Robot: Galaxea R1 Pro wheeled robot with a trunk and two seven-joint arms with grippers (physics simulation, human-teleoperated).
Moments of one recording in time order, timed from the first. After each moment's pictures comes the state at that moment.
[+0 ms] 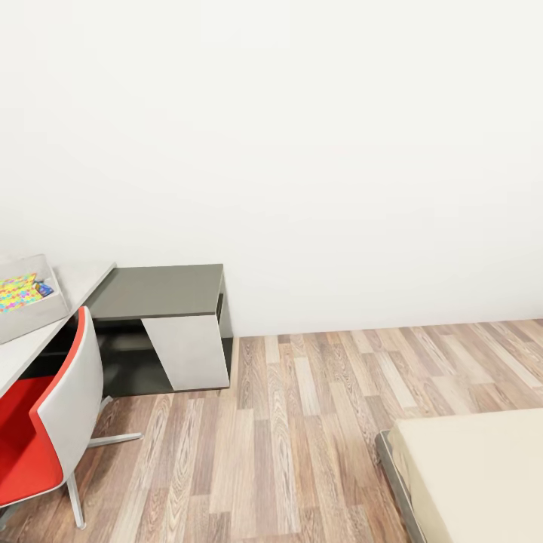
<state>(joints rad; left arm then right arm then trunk) -0.05 0.08 -0.15 -0.12 0.76 0.15 -0.01 -0.11 -0.04 0.41 -0.03 -0.30 -0.10 0.09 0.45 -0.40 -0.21</state>
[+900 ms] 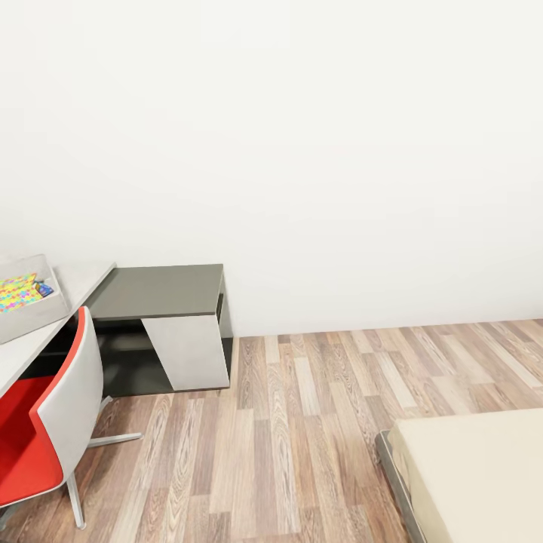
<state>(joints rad) -0.05 0.08 -0.15 -0.12 0.76 0.15 -0.01 -0.11 -0.04 0.41 -0.03 -0.30 -0.10 0.09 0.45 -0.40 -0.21</state>
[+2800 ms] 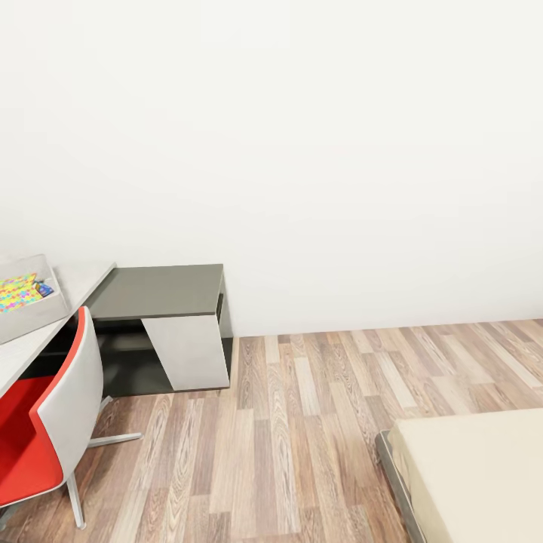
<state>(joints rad) -0.05 0.08 -0.15 -0.12 0.76 0.15 -0.01 -0.11 -0.04 0.41 -0.03 -0.30 -0.10 0.09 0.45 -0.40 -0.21</state>
